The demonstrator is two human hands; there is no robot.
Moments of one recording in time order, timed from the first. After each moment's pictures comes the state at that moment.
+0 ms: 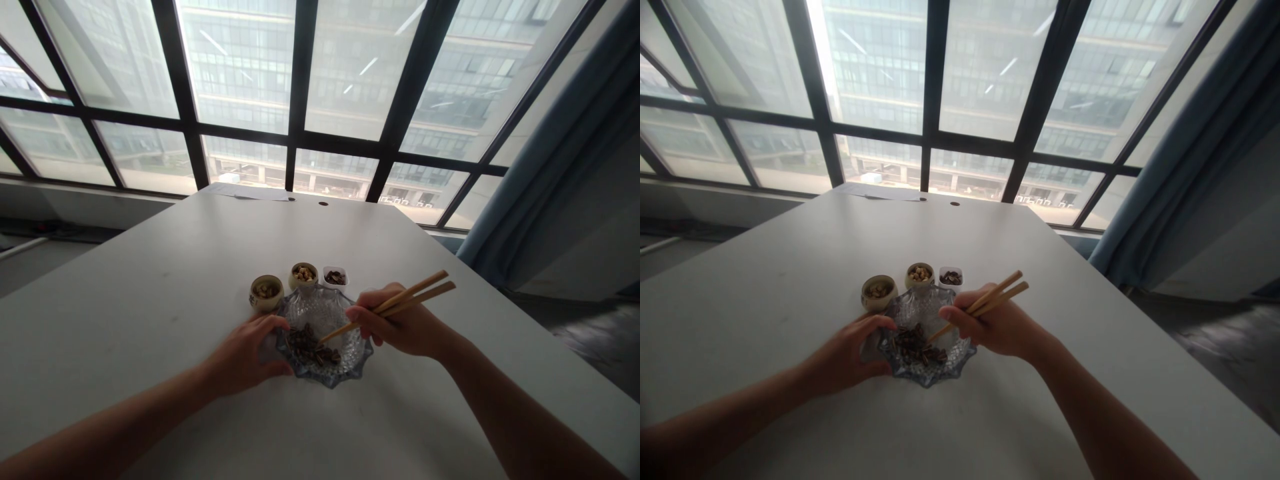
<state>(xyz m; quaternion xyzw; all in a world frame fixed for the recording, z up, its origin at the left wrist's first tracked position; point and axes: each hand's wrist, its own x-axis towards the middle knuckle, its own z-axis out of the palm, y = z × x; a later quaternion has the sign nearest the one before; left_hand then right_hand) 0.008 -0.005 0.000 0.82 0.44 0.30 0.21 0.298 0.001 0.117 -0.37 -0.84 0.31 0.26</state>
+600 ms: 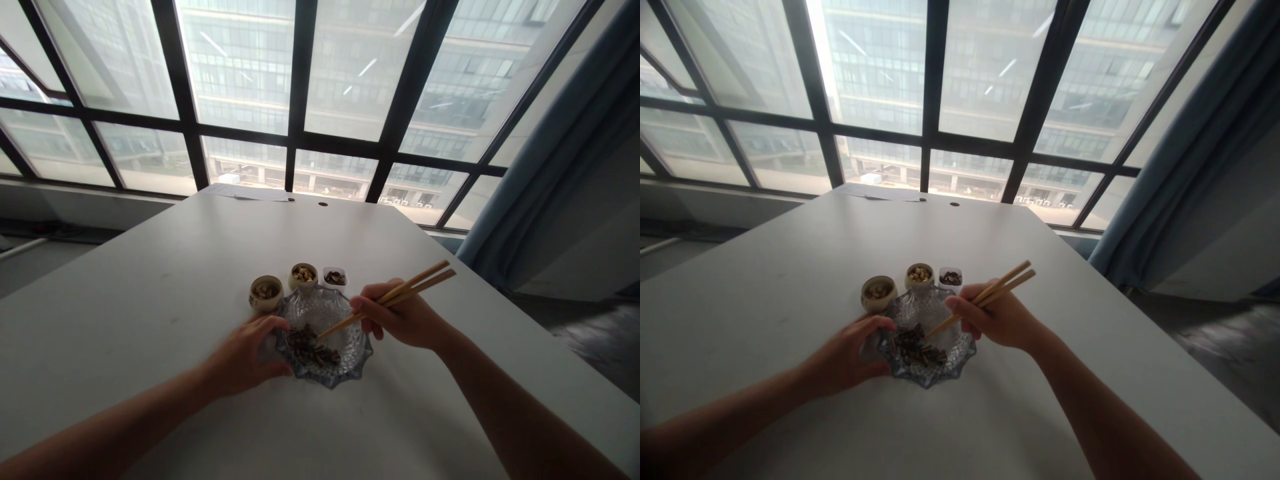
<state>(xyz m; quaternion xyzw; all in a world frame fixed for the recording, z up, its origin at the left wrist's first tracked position) 0.008 -0.005 0.000 0.82 0.44 0.30 0.21 0.302 0.008 0.114 -0.41 -0.79 0.36 0.29</state>
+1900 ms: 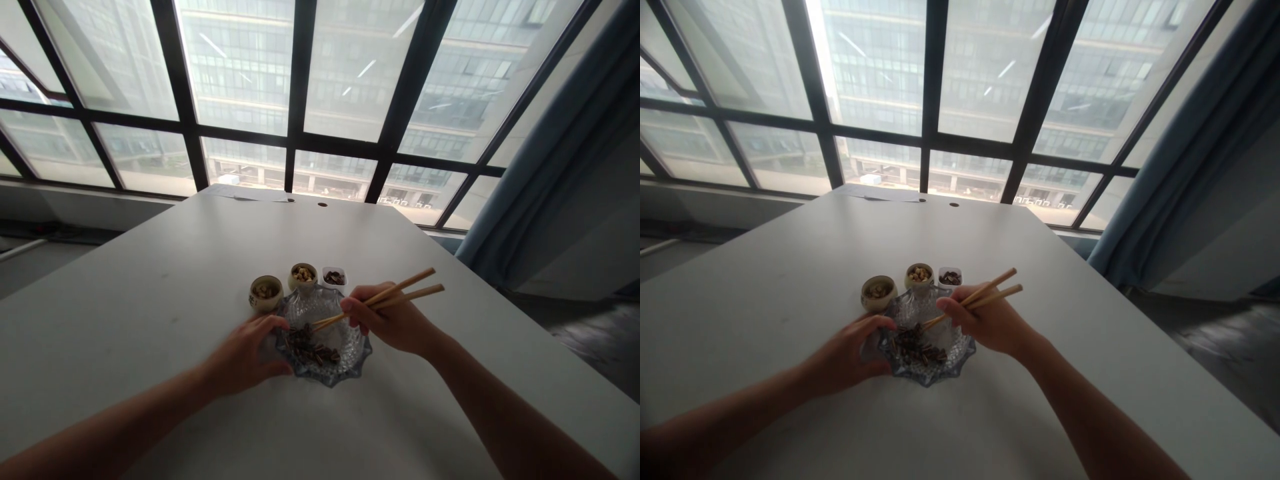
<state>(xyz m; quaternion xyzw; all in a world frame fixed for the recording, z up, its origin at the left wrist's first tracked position) 0.007 -0.004 -0.003 0.82 0.43 0.30 0.21 0.290 0.004 0.105 -0.42 -0.80 0.29 0.29</state>
